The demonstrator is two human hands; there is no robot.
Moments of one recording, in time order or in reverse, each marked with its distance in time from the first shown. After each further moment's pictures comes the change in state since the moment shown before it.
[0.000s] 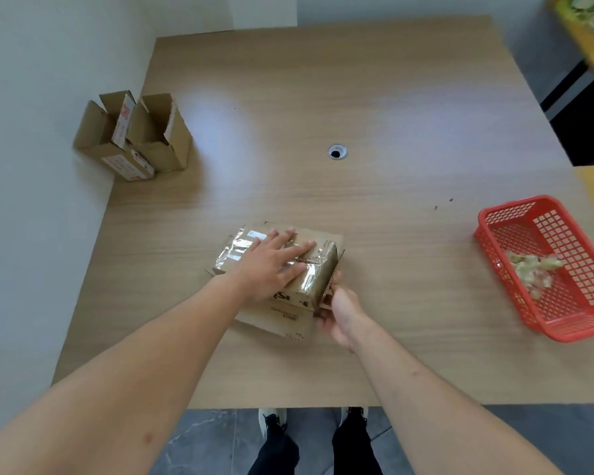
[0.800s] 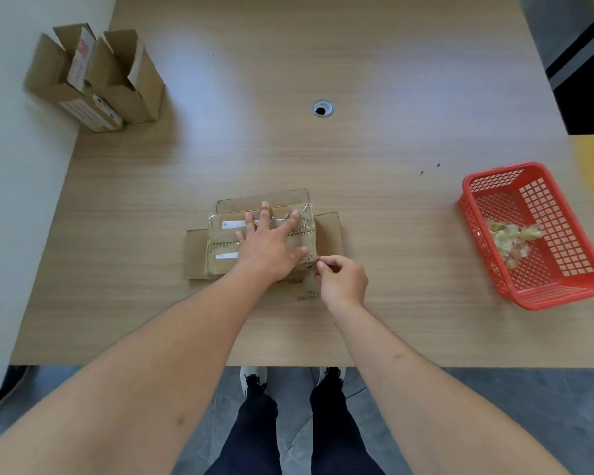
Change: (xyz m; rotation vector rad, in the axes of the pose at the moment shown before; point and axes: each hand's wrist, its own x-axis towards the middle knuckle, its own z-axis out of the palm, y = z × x) left_hand 0.014 0.059 0.066 0.035 0.013 -0.382; right_hand 0.010 0.019 -0.059 -0.555 0.414 -0.456
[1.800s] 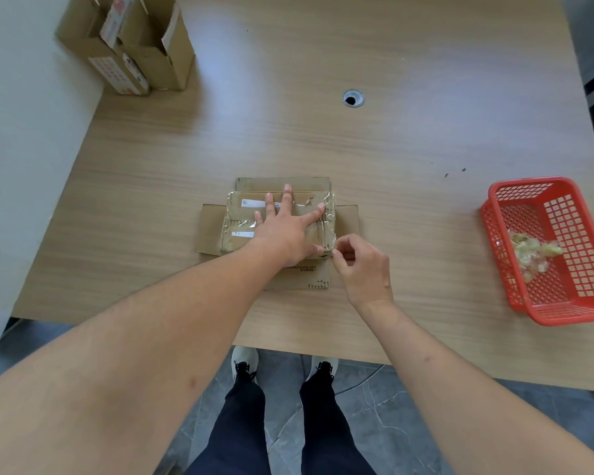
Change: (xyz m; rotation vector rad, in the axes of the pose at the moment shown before) left_hand -0.003 -0.002 -0.002 0.077 -0.092 0.041; right_hand 0.001 -0.008 -0.032 -0.397 -0.125 -0.710
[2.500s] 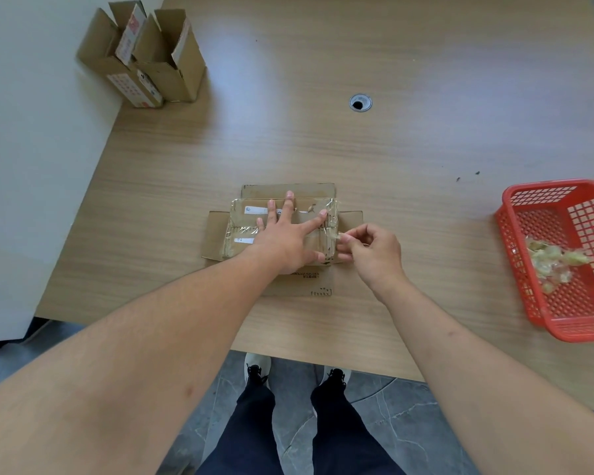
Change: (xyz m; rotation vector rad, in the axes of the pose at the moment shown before) left_hand -0.002 0.000 -0.002 -0.015 -0.024 -0.026; right_hand 0.044 0.004 -0.011 0.553 -0.069 0.454
